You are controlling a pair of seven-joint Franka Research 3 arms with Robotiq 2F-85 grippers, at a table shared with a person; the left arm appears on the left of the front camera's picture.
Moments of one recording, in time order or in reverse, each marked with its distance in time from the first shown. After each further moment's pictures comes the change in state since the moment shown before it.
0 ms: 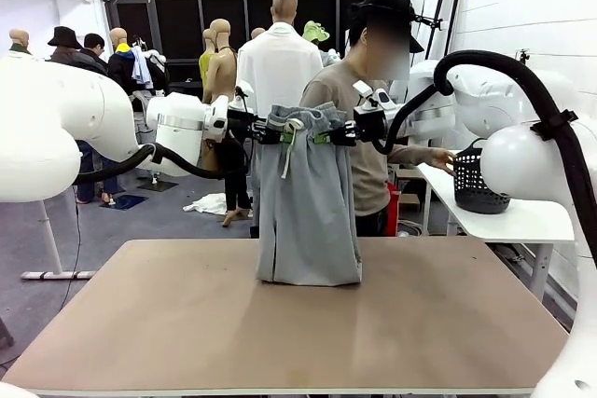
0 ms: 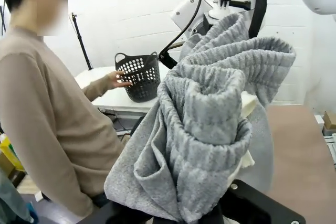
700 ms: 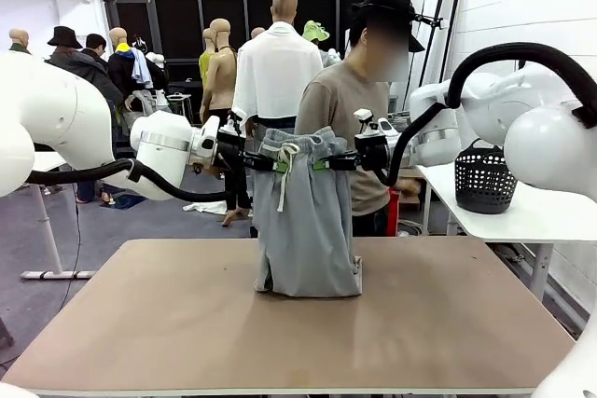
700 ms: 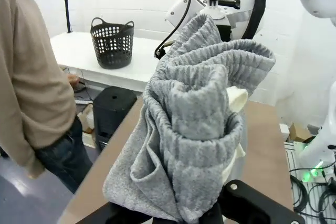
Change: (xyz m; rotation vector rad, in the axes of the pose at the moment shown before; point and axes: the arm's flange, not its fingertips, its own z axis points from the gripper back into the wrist) left arm -0.050 -0.076 0.017 -0.065 0.062 0.239; right arm -0.047 0.077 -0.028 -0.058 -0.019 -0.278
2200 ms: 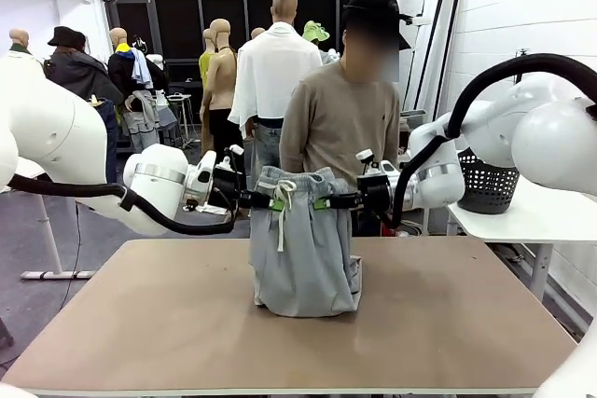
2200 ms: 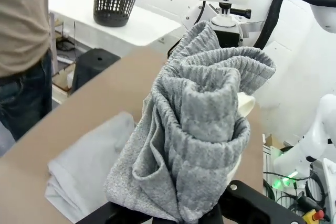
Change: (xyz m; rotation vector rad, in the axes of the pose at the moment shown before) left arm -0.081 -0.033 -0.007 -0.002 0.040 0.257; right arm -0.095 0.036 -0.014 -0.028 -0.052 -0.229
